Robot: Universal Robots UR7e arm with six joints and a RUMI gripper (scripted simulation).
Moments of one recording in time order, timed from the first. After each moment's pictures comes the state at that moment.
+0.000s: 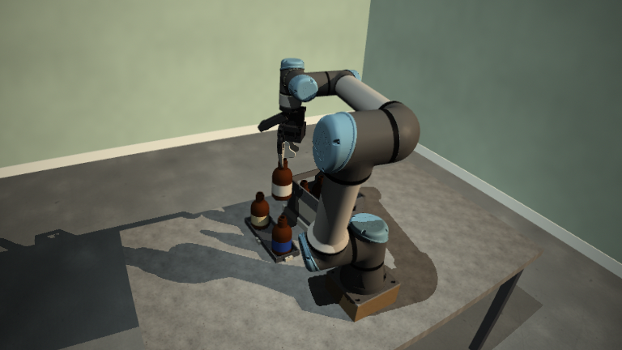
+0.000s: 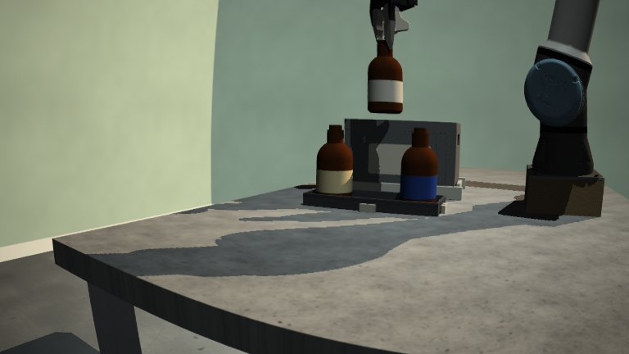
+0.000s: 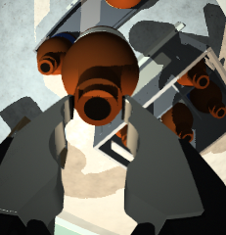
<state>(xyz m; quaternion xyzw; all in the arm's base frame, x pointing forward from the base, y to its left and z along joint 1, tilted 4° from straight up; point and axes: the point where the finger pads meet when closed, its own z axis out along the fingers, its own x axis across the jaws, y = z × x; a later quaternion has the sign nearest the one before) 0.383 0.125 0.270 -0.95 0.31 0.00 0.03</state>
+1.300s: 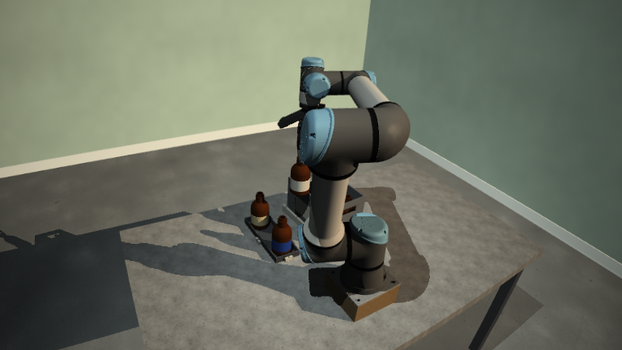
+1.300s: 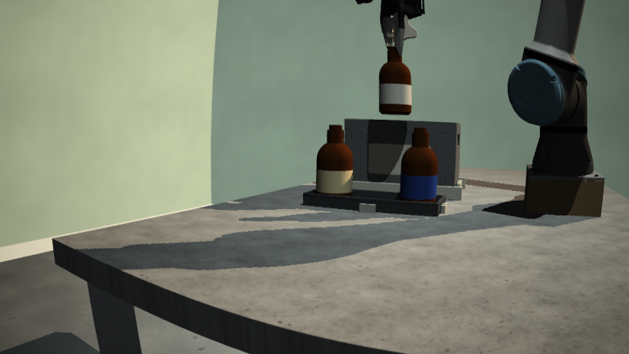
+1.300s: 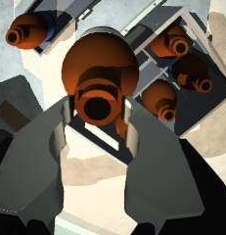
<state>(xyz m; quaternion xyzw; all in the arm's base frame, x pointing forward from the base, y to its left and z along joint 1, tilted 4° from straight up) 0.394 0.050 0.266 -0.95 0.31 0.00 0.03</state>
